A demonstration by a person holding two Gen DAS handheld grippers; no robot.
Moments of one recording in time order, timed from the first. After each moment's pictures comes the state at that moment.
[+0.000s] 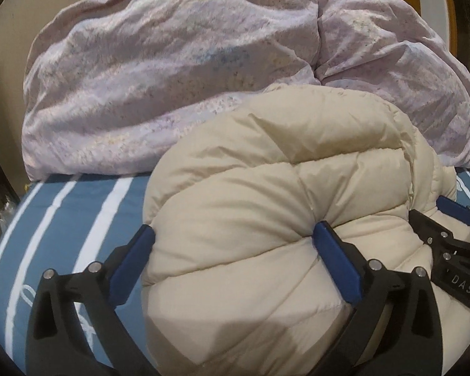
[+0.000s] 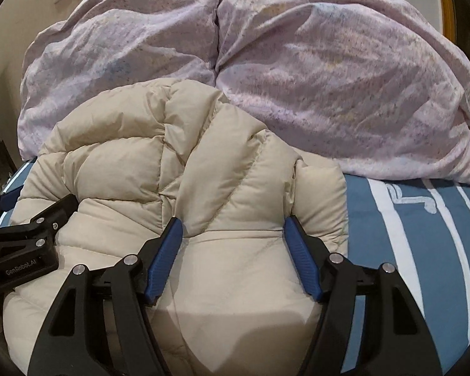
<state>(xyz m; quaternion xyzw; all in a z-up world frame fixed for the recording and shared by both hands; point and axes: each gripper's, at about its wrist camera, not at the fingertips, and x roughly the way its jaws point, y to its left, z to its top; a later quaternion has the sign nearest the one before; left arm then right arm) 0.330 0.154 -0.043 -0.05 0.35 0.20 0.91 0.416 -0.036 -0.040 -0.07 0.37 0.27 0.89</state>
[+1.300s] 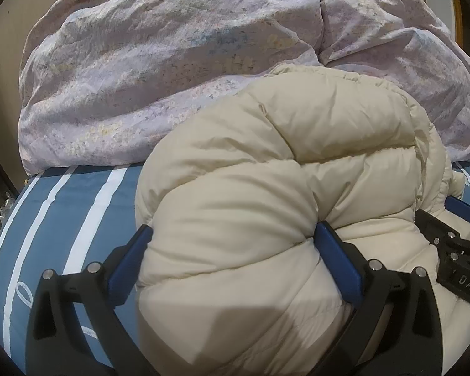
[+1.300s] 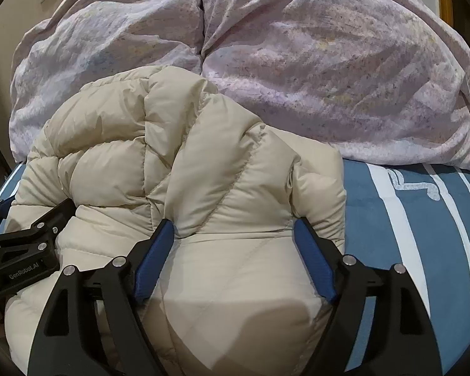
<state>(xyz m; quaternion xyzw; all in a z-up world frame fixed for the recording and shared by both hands) 0.341 0.158 -0.054 -0.05 0.37 0.21 0.90 0.432 -0.030 -0.045 -0.07 0.40 0.26 0.88</state>
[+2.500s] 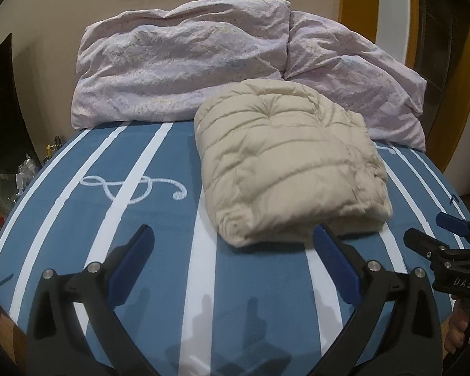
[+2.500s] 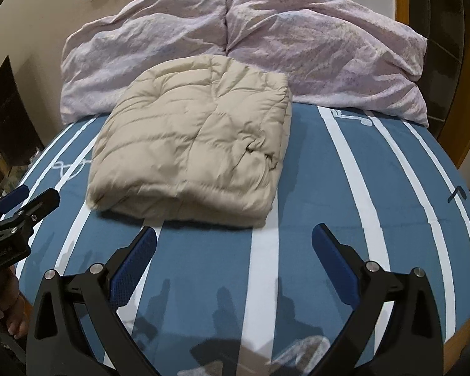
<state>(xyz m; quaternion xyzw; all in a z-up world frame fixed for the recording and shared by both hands) 0.100 0.067 -0.001 -0.09 0.33 0.18 0.92 0.223 -0.139 0.008 -0.07 0.41 0.27 0.87</state>
